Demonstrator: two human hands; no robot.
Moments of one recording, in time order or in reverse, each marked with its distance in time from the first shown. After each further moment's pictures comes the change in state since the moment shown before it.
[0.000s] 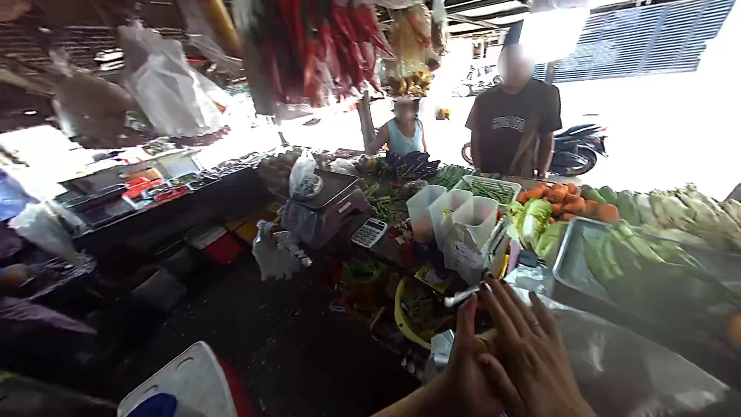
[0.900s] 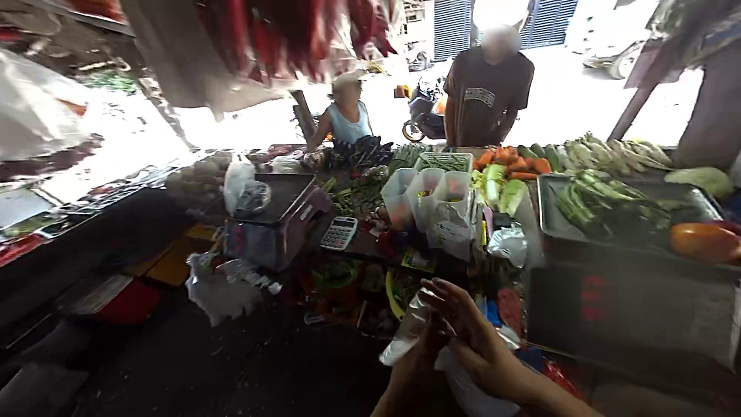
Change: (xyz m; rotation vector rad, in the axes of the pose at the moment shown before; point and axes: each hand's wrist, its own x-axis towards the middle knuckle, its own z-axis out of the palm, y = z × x) left_hand -0.027 0.039 -0.133 0.319 0.121 0.188; right_hand 0.020 -0.076 0.080 1.133 -0.019 0.208
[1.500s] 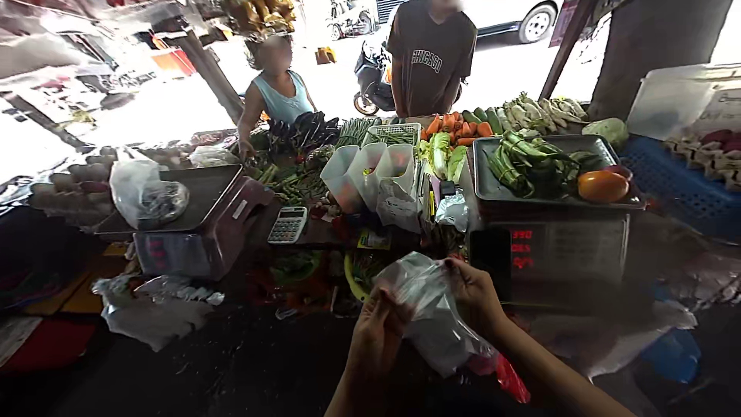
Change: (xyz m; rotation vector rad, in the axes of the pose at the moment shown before) left_hand 0.004 -0.003 0.020 -0.364 -0.154 -0.096; right_hand -0.040 -0.009 -0.061 -0.631 0.538 0.410
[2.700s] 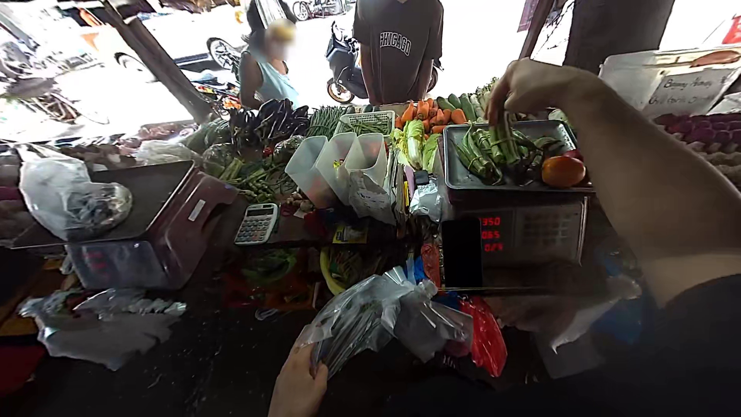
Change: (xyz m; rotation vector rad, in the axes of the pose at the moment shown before) left_hand -0.064 0.036 -0.092 1.840 0.237 -0.190; right_hand 0.280 -0.055 -0.203 -0.803 -0.479 -0.025
